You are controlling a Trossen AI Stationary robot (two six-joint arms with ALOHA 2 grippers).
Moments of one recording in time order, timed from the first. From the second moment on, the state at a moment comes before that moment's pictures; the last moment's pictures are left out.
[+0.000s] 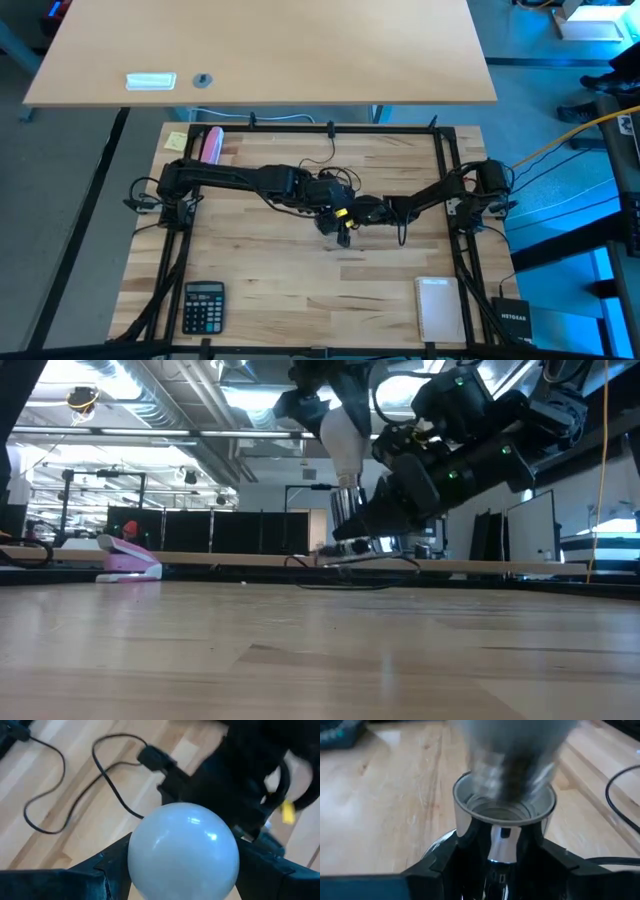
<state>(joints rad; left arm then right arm) -0.07 1.94 1.88 -1.02 -0.30 -0.56 0.05 1.77 0.67 0.67 0.12 0.10</state>
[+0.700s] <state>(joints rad) -0.09 1.93 1.80 -0.98 -0.33 -0.64 0.05 1.77 0.66 0.75 0.09 0.08</state>
